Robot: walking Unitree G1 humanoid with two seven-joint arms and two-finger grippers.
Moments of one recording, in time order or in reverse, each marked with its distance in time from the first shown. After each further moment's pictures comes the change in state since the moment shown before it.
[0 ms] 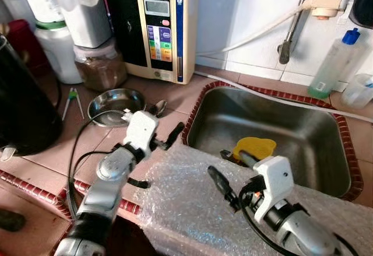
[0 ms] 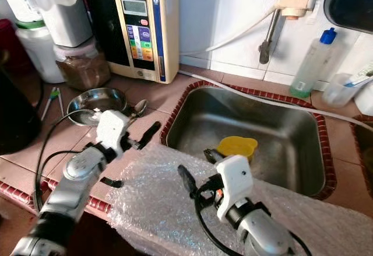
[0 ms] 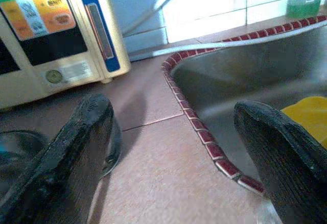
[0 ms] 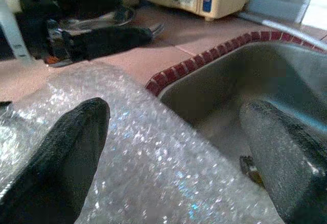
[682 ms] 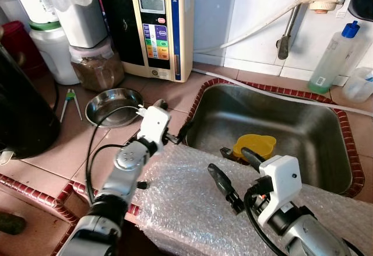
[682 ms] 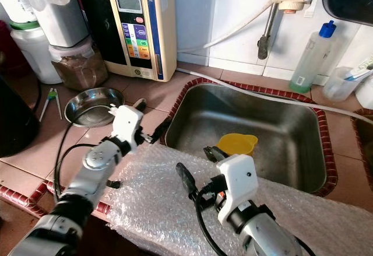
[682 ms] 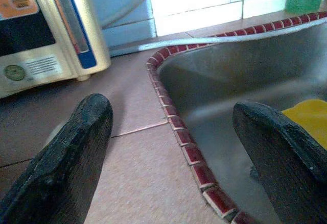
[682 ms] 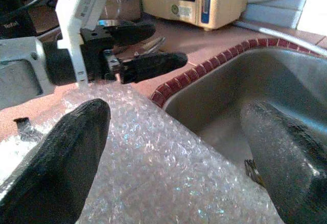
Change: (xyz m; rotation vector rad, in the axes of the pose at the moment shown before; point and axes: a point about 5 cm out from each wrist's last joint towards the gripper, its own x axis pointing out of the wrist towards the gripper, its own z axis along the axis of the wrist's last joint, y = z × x) left arm 0.031 -0.013 -0.007 -0.042 0.006 0.007; right arm -0.012 0.010 0.014 0.027 -0.022 -0.004
